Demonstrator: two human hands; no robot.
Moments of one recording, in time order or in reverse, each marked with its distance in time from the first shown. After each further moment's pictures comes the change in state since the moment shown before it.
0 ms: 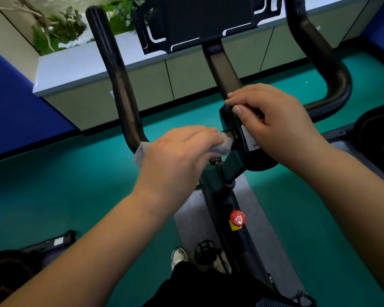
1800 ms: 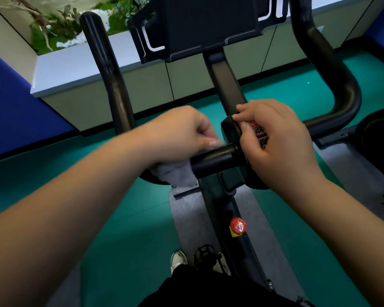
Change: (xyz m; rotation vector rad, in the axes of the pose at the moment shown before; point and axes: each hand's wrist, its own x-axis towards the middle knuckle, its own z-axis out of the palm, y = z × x) left_hand 0.089 -0.030 -0.010 -0.095 -0.751 -0.403; right_hand -0.008 -0.003 0.013 -0.040 0.171 0.029
